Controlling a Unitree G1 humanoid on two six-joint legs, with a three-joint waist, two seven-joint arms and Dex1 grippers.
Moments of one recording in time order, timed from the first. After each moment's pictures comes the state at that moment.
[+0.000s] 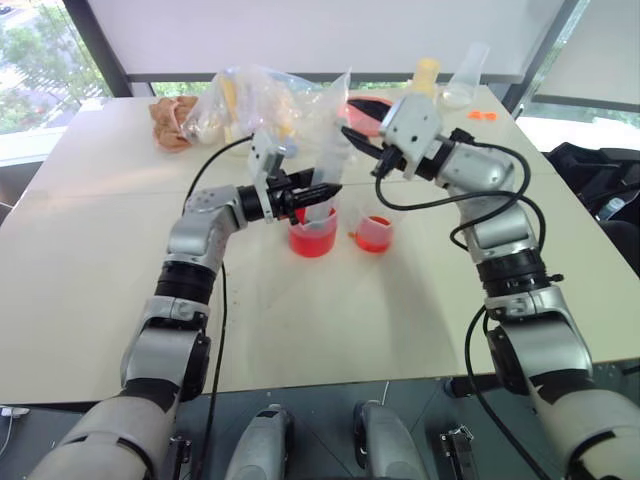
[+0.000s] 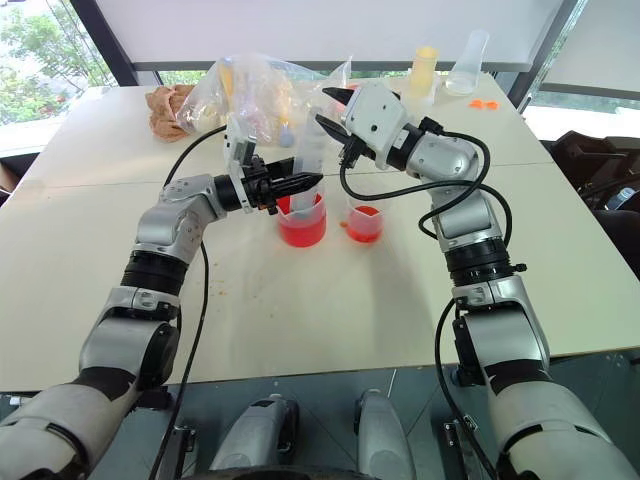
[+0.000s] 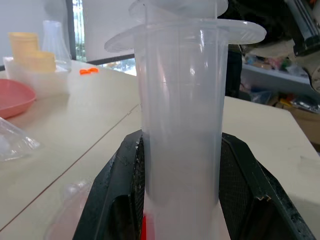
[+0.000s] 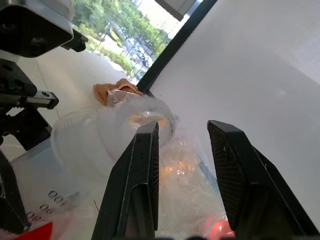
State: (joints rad) left arm -0.91 0.28 0.00 0.52 -0.36 0.26 -1.07; right arm -0.96 -0.42 0.11 0.37 -0.01 -0.21 0.70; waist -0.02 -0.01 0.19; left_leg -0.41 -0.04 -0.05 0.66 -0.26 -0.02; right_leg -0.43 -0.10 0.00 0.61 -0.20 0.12
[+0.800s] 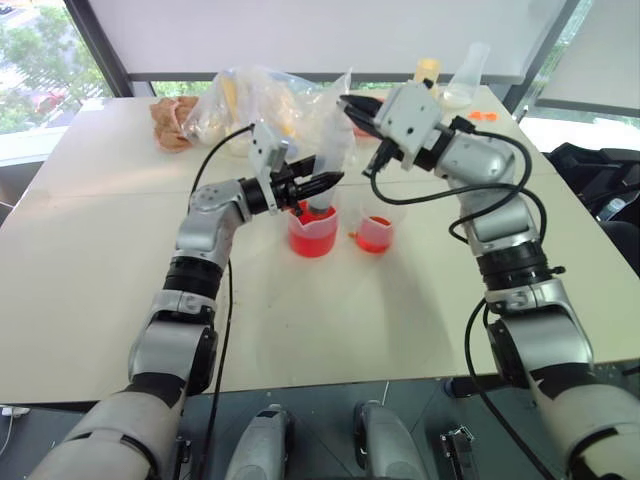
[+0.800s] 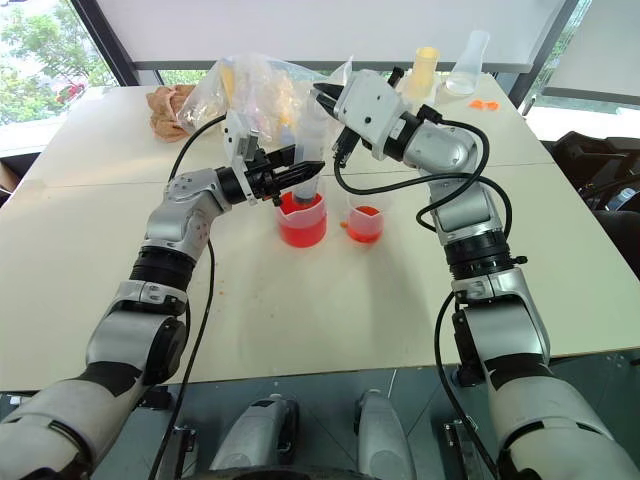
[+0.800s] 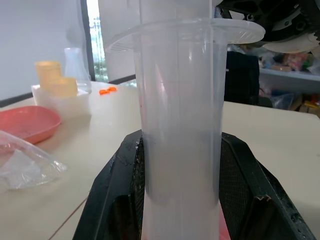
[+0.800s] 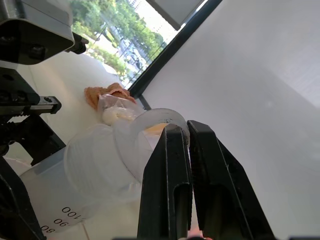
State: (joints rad) left arm -0.95 0.24 0.02 0.61 -0.32 0.12 -1.04; right arm -1.00 -0.44 0.12 0.36 -0.04 -0.22 0.66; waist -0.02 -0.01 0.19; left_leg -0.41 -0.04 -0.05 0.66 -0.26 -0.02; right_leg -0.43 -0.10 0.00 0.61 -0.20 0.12
